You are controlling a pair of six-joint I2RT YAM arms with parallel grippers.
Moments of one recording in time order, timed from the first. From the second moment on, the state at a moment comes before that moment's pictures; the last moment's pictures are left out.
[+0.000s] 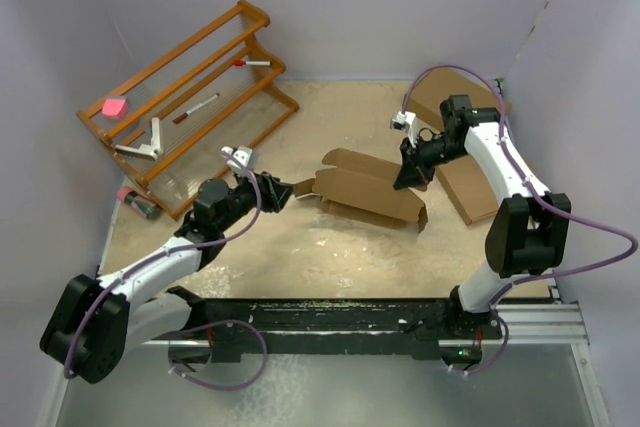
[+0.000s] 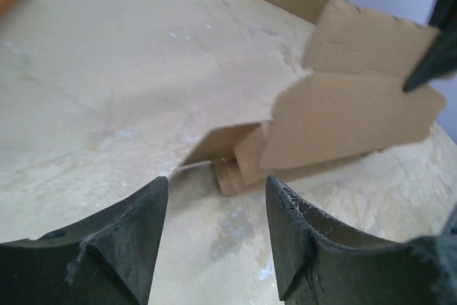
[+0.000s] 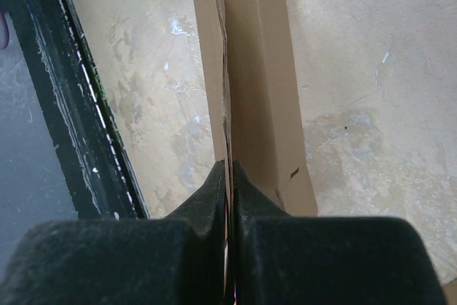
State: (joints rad) left arm -0.48 1.10 0.38 0.60 0.26 -0.38; right arm 0.08 1.65 1.41 -1.19 -0.86 -0.85
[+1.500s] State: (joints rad) left arm -0.52 1.66 0.43 0.91 0.44 -0.16; right arm 0.08 1.64 1.39 -1.22 -0.88 -0.88
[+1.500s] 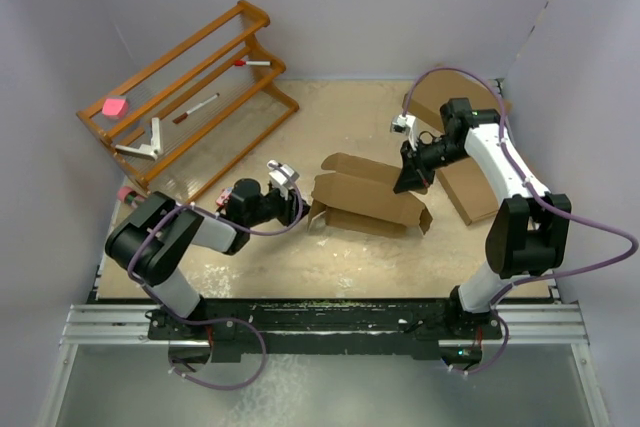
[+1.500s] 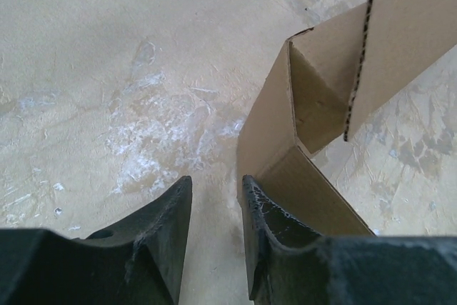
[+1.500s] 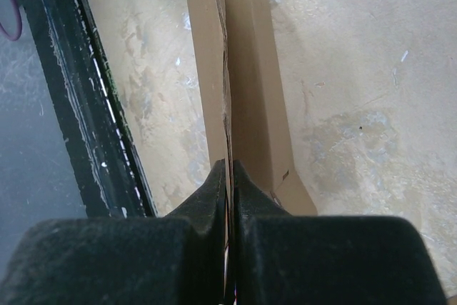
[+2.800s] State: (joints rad) left arm -0.75 1.83 0.38 1.31 0.18 0.00; right arm 0.08 1.64 1.39 -1.22 -0.88 -0.90
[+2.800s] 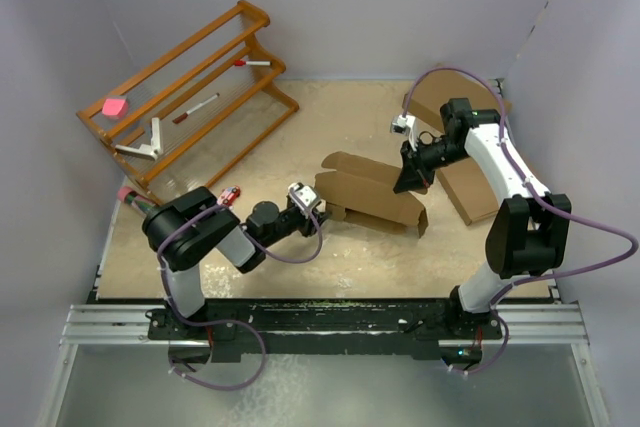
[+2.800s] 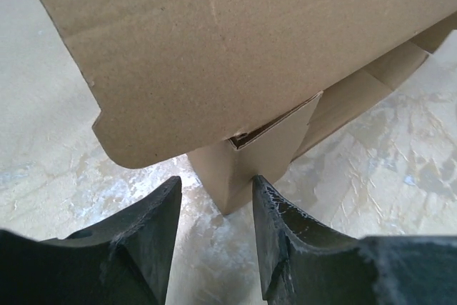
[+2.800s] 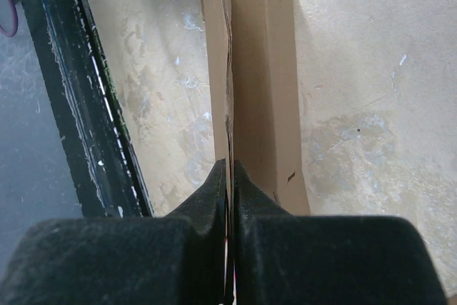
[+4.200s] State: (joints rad) left arm -0.77 2.01 0.45 1.52 0.03 0.03; right arm 0.08 1.73 1.46 -1.35 -0.97 -0.96
